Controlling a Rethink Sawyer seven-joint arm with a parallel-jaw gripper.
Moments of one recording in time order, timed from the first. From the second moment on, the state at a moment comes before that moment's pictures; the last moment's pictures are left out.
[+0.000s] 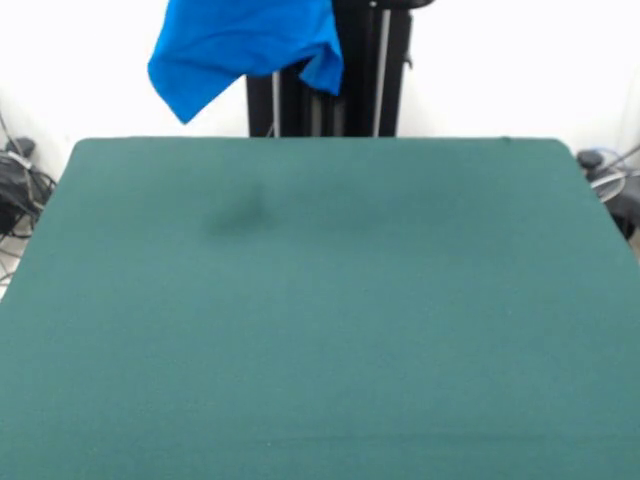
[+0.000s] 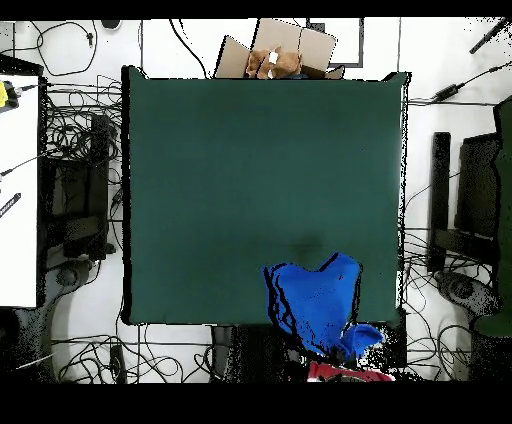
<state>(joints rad) -0.40 -1.74 -0.15 1.95 -0.12 1.20 1.23</state>
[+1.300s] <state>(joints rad) -0.53 -1.63 -0.12 2.11 0.34 0.39 0.97</state>
